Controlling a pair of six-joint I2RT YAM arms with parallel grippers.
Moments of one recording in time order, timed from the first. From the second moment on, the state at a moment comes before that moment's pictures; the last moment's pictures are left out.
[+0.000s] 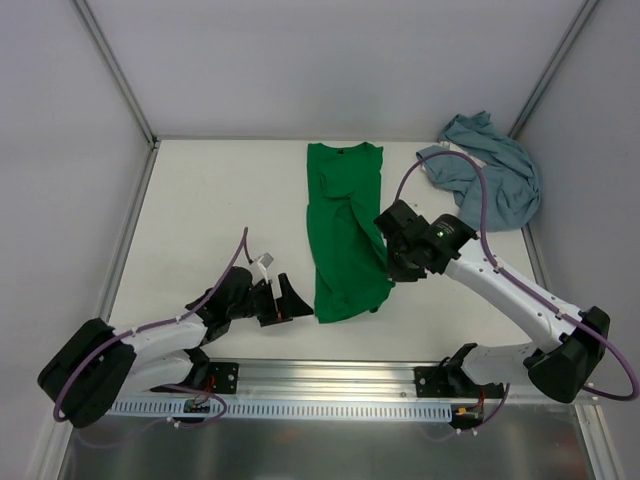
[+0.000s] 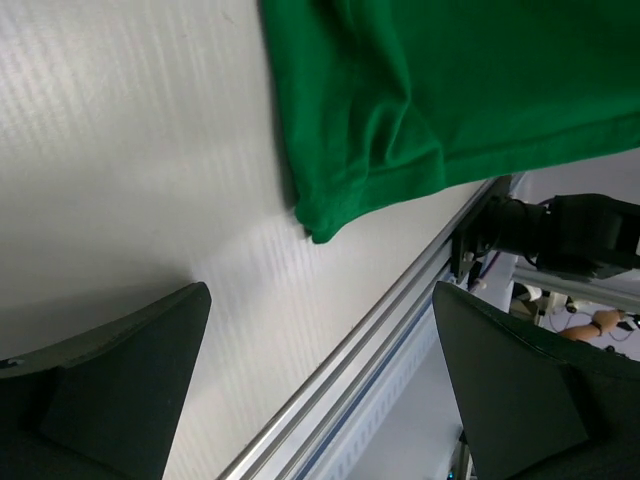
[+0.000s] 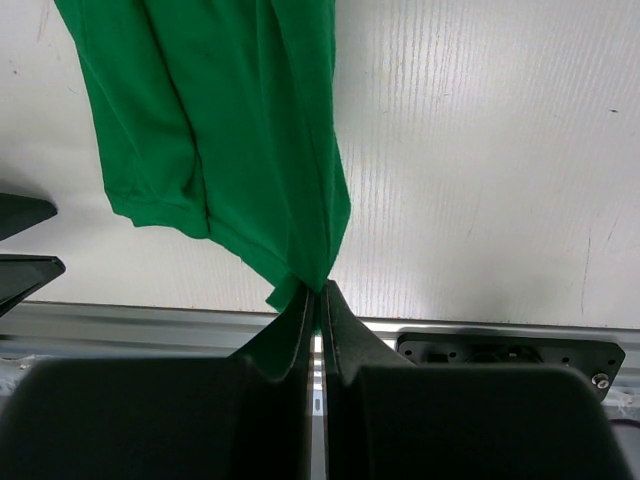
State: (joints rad) left arm -0.66 1.02 0.16 0.26 0.39 -0.96; right arm 0.79 1.28 1.24 -1.19 0.25 0.72
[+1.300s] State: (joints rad) left arm -0.78 1.45 0.25 0.61 0.43 -1.04; right arm 0.74 1.27 1.19 -1.16 0.22 0.71
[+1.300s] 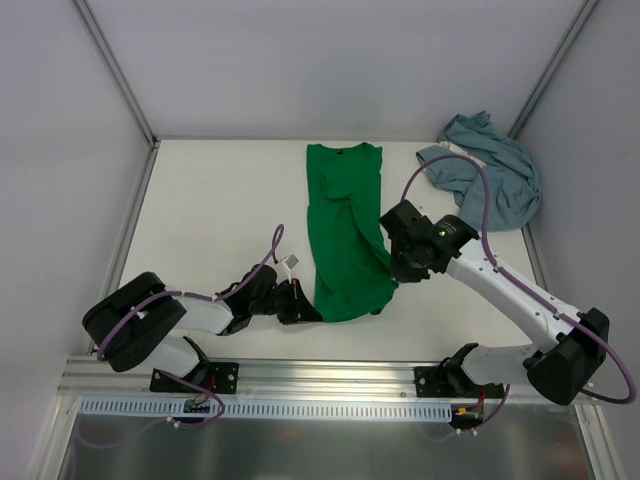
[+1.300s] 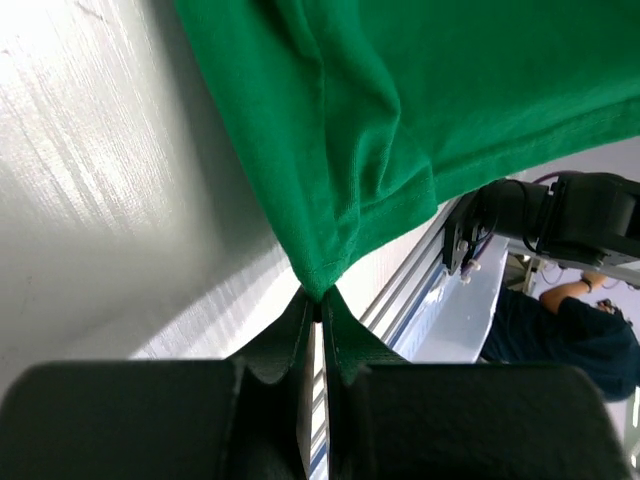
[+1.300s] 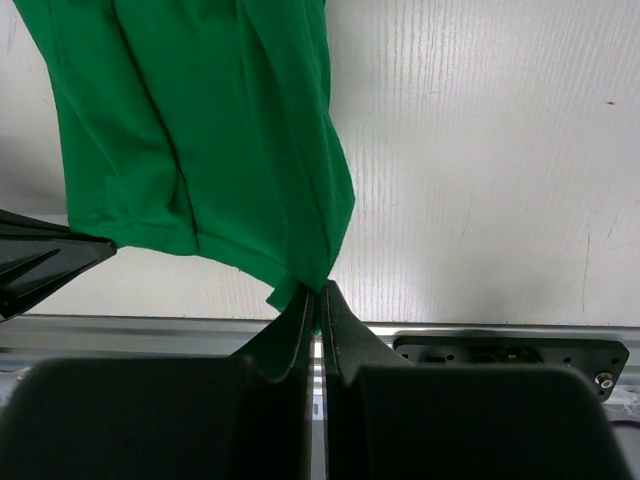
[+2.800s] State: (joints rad) left arm -0.78 1.33 0.33 0.37 0.37 -0.96; right arm 0.68 1.33 1.47 -1.31 0.23 0.57
